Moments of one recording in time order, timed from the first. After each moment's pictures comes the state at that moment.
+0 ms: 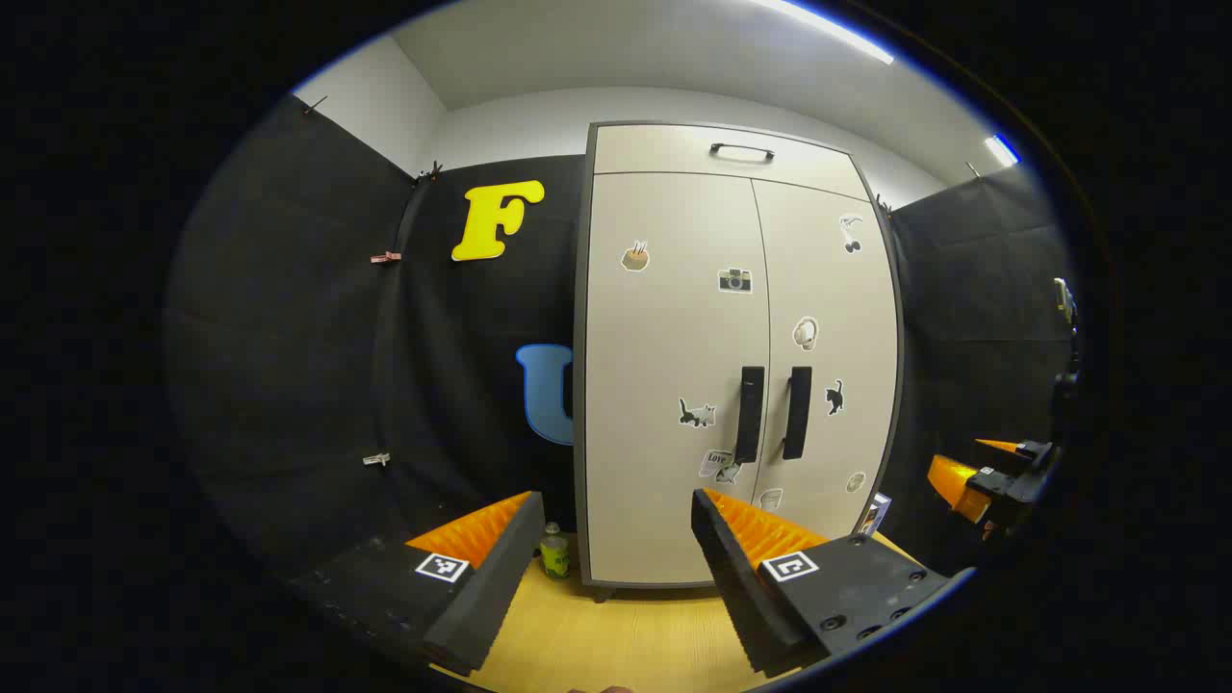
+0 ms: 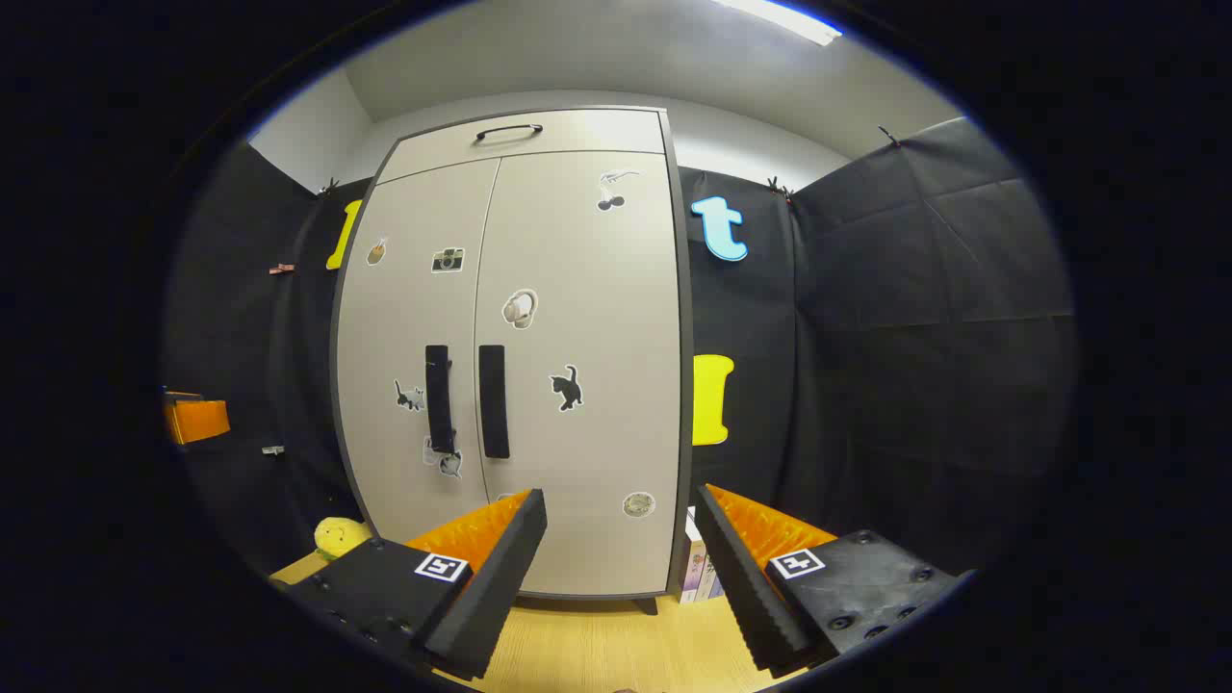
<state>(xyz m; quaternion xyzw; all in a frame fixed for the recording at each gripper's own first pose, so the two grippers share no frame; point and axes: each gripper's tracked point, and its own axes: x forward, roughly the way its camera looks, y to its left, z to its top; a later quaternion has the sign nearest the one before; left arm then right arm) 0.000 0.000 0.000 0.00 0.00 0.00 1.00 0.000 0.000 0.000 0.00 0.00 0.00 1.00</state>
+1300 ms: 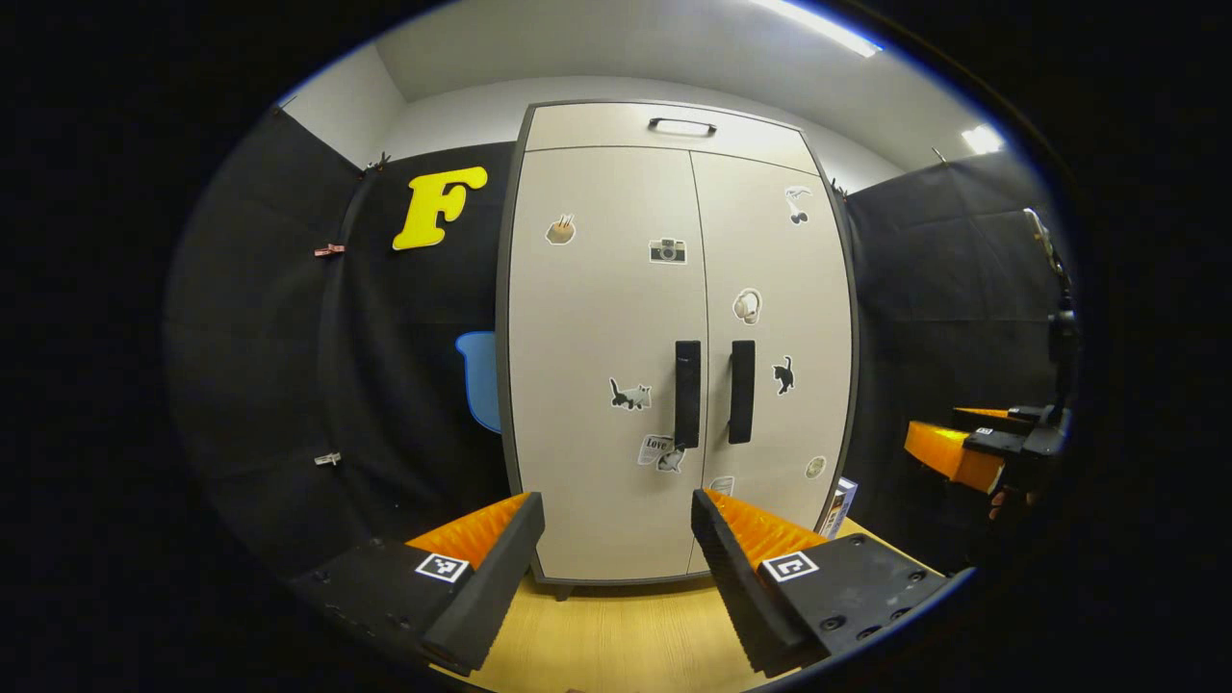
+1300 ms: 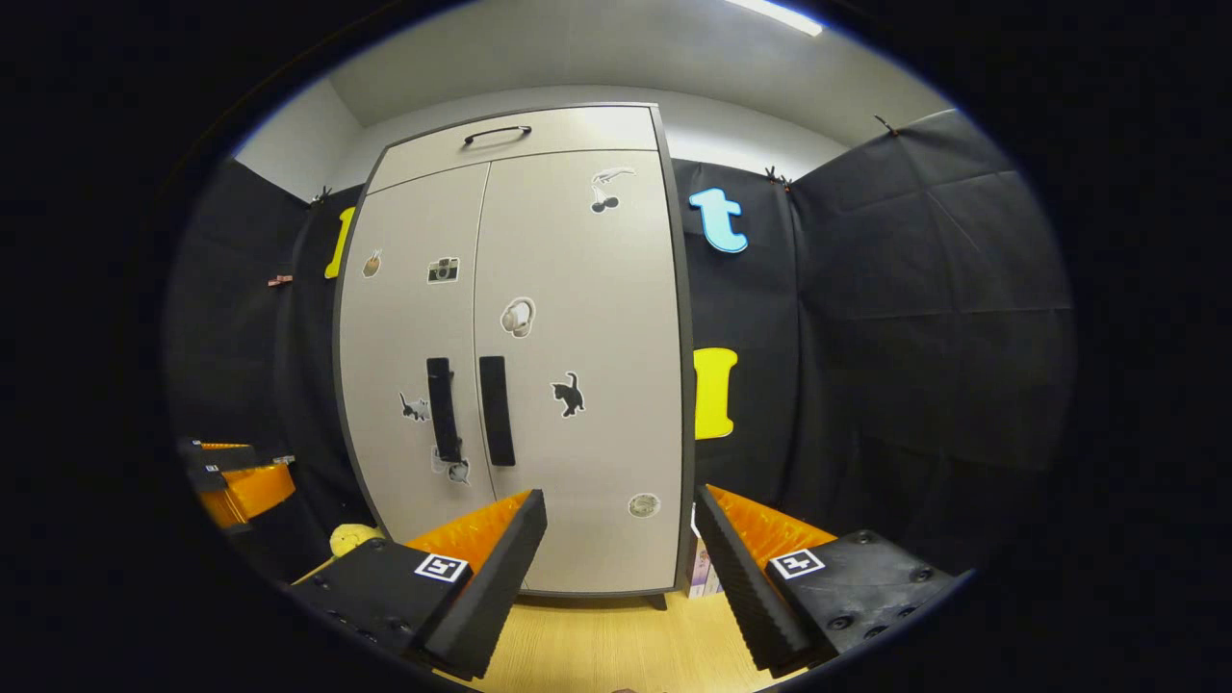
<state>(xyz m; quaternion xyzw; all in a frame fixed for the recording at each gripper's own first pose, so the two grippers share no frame) 0.025 -0.056 -0.021 0.02 0.03 -0.07 1.00 0.001 0.007 0.018 0.02 0.02 0.01 1.00</state>
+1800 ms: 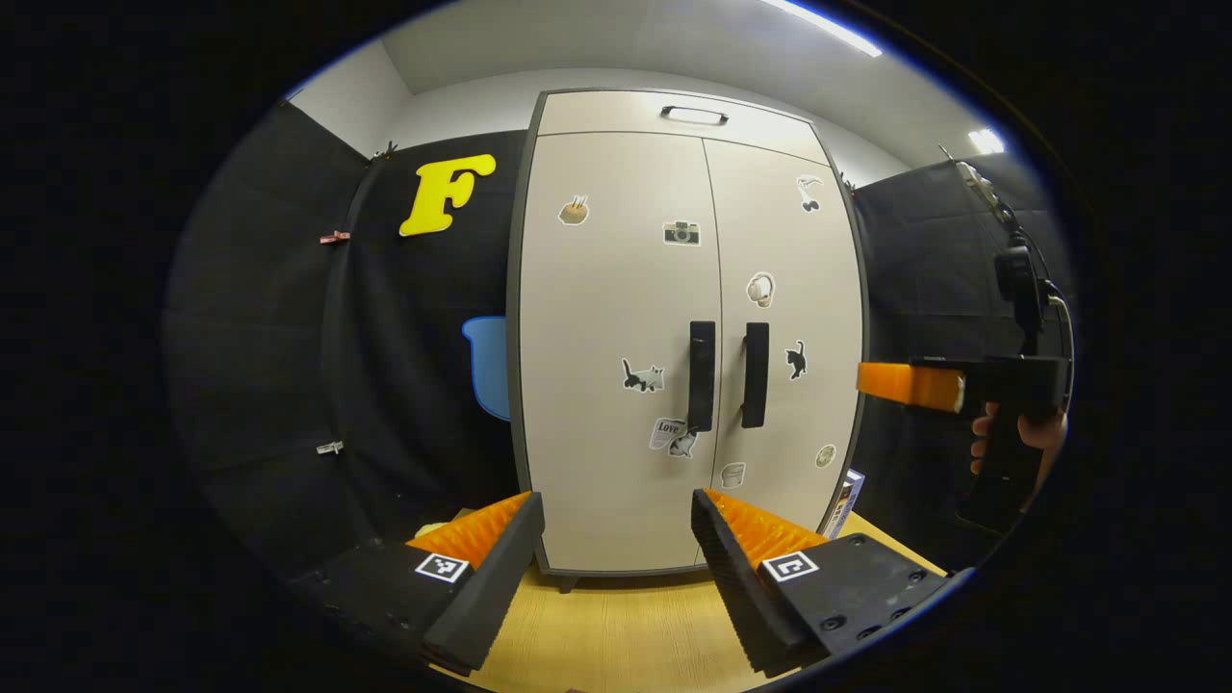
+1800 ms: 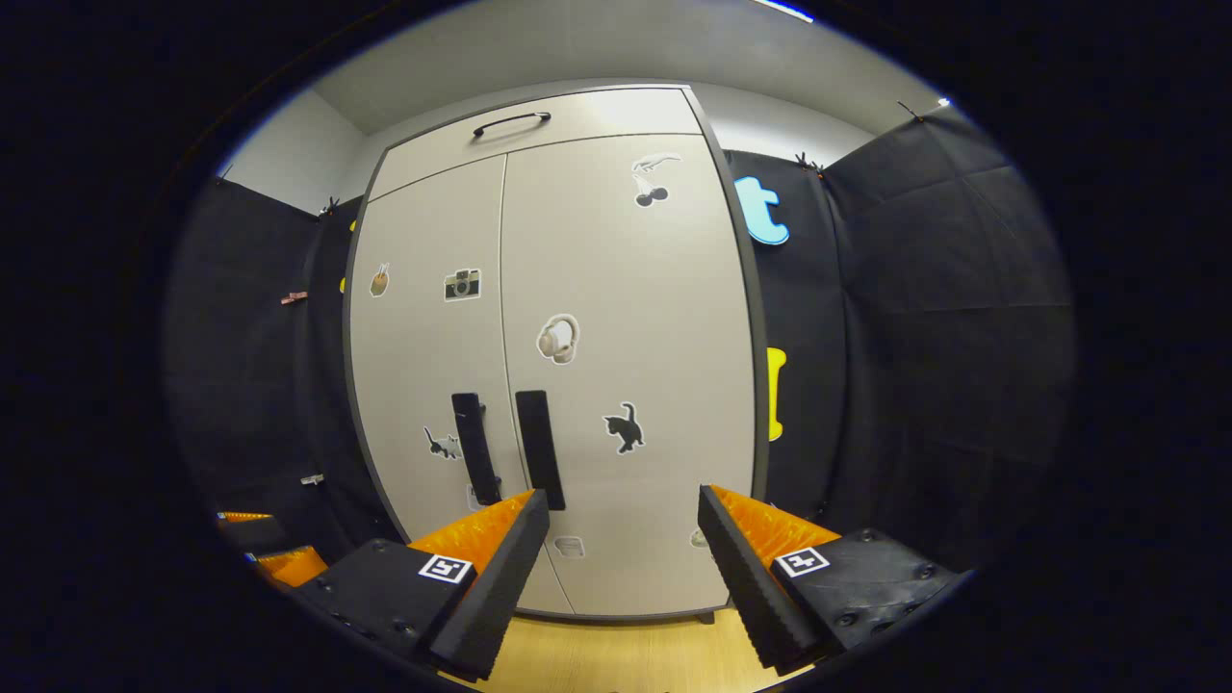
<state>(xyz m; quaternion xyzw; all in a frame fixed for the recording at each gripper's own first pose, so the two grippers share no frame) 0.028 -0.039 -0.041 0.01 0.04 -0.05 1.00 0.068 0.068 0.051 0.04 0.02 0.06 1.00</state>
